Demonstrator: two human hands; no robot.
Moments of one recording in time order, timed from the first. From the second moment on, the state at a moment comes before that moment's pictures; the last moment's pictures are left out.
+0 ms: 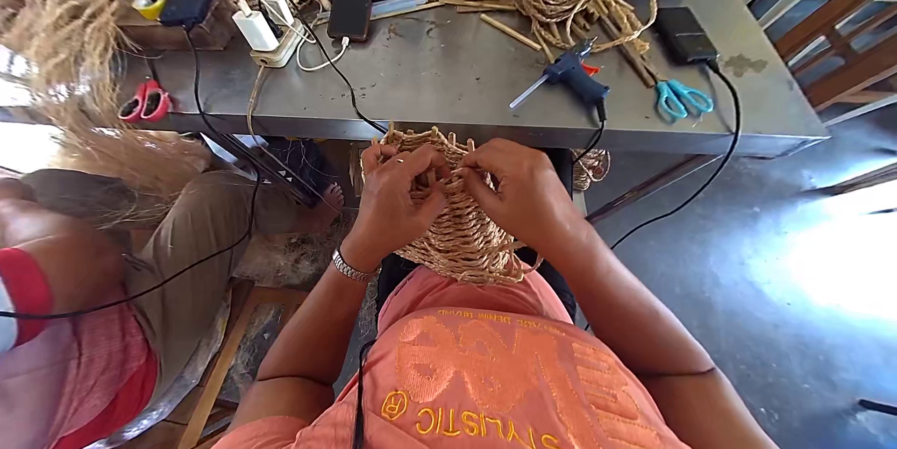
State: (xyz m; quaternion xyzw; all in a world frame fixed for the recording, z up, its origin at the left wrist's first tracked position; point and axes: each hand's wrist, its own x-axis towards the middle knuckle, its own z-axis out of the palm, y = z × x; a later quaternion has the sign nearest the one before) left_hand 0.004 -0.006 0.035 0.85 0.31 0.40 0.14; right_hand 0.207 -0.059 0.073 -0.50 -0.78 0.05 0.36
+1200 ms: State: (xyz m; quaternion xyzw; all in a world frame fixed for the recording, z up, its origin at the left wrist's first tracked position) left_hand 0.007 -0.003 0.047 0.88 0.36 0.28 0.15; right_hand 0.192 -0.050 0.095 -0.58 -0.78 0.16 0.19
